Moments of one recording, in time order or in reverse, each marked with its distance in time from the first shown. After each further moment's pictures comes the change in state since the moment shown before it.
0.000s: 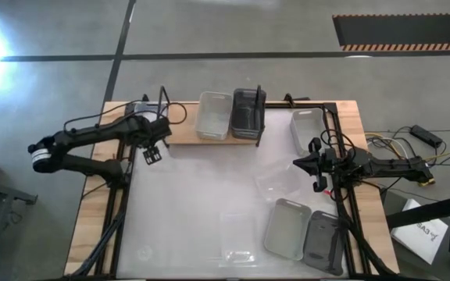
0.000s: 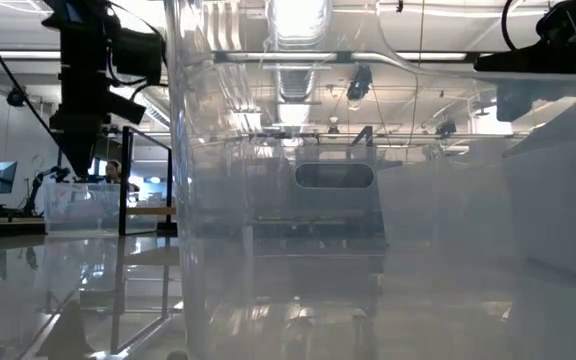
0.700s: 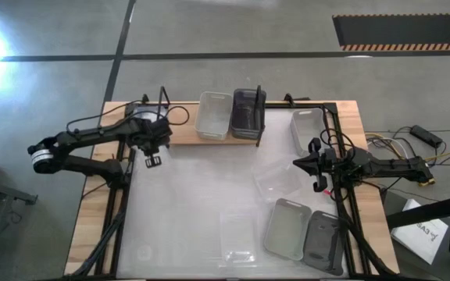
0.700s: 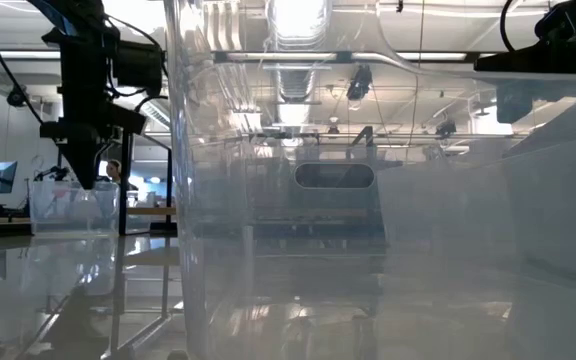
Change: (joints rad) left arm 0.031 0.000 -0.075 0.127 0.124 0.192; right arm 0.000 0.000 0.000 -0.004 0.000 0.027
